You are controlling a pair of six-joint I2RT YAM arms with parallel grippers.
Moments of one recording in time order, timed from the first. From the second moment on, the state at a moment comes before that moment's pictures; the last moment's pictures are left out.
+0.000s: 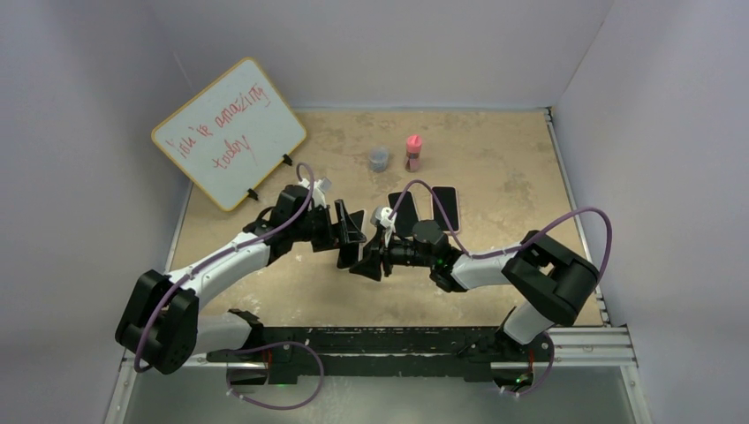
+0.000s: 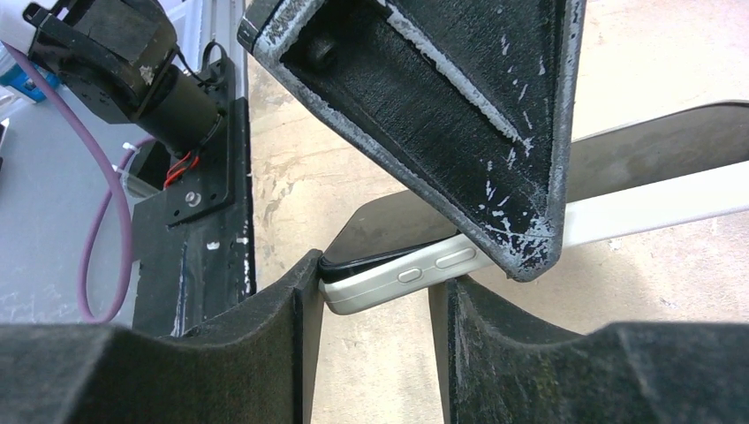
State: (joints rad) left arm -0.50 1.25 0.66 -0.13 0.43 -0.76; right arm 0.87 1.58 0.50 0.90 -0.55 0.28
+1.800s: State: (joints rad) left arm -0.50 1.22 0.66 -0.15 0.39 -0.73; right arm 0.89 1.63 0.50 0.95 -0.49 0.34
